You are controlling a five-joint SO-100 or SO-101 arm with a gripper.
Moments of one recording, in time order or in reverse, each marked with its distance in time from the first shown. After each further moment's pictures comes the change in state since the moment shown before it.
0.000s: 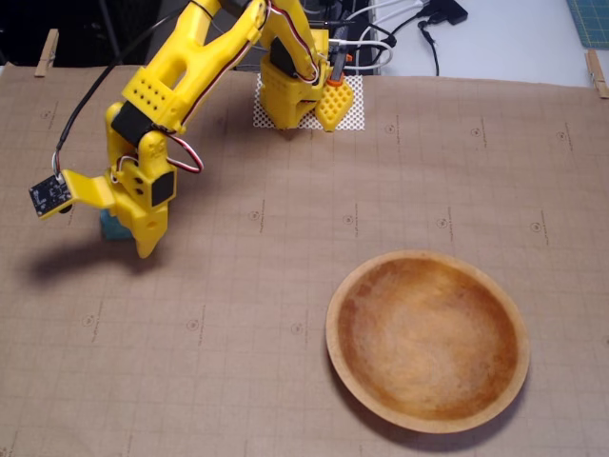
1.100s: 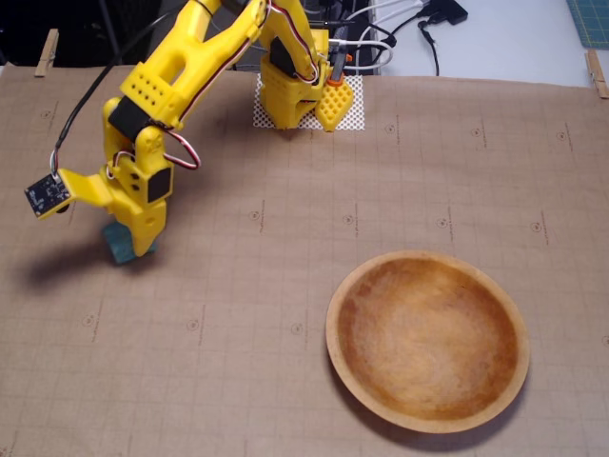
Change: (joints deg) arm 0.2 3.2 -0.9 0.4 -4.7
